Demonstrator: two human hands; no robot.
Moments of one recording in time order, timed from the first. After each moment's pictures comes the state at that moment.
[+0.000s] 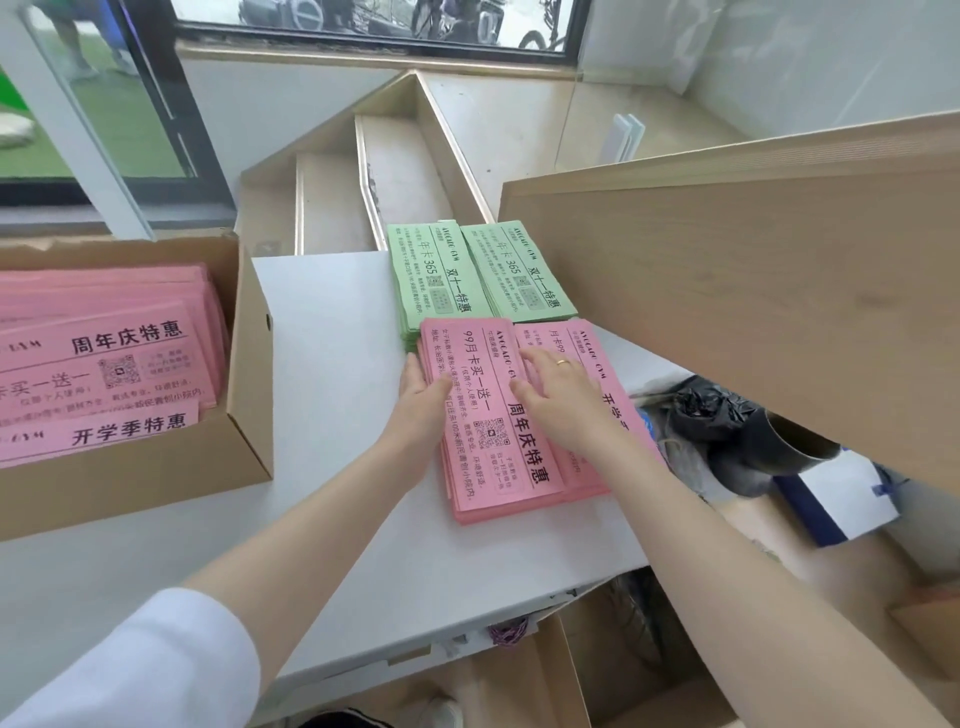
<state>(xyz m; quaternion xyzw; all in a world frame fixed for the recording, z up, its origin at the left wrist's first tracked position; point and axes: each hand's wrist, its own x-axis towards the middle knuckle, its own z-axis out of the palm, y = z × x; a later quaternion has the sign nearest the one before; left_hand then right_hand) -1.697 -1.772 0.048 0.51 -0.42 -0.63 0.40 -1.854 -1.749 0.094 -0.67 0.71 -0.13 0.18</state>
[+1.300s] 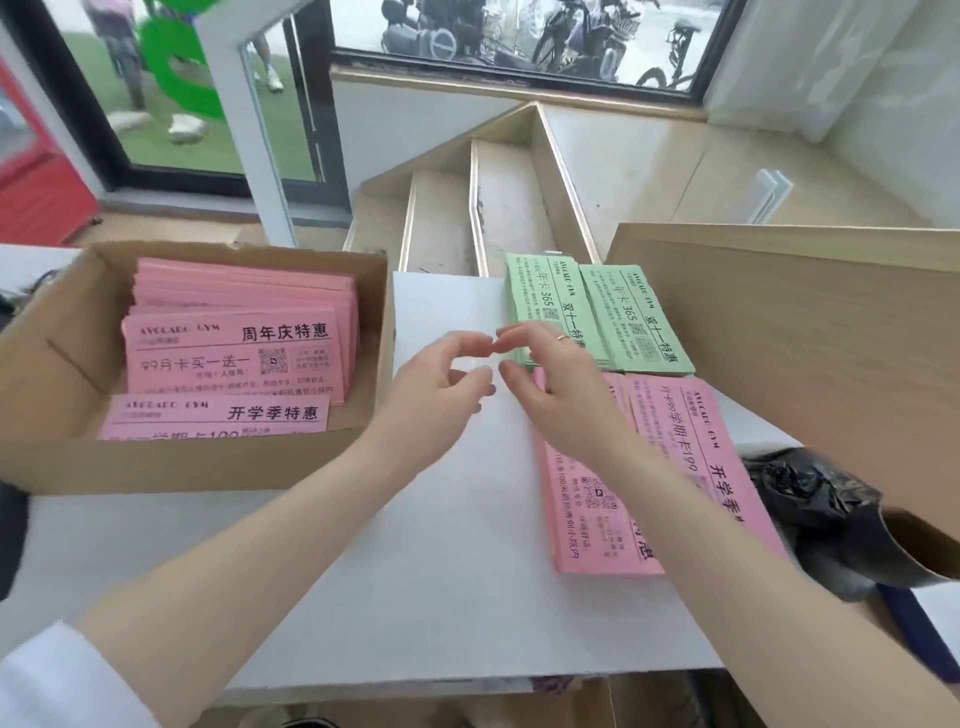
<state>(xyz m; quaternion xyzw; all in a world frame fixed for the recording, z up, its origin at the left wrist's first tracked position) -1.601 -1.738 0.158 0.54 -0.57 -0.44 0.43 -1.742 -1.771 0.147 -0.78 0.50 -0.32 0.23</state>
